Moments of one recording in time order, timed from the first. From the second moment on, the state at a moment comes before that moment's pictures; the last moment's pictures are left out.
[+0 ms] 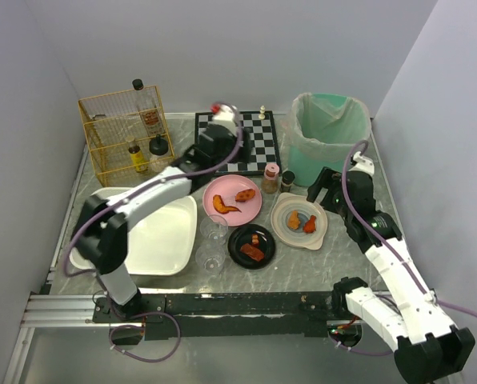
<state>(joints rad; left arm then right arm) -0.66 1.67 1.37 0.02 -0.23 -0.34 0.26 0.83 0.81 -0.55 0.18 0.52</state>
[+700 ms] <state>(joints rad) -0.75 1.99 1.54 0.13 -0.06 -0.36 0.24 0.79 0.82 -0.59 0.22 0.54</state>
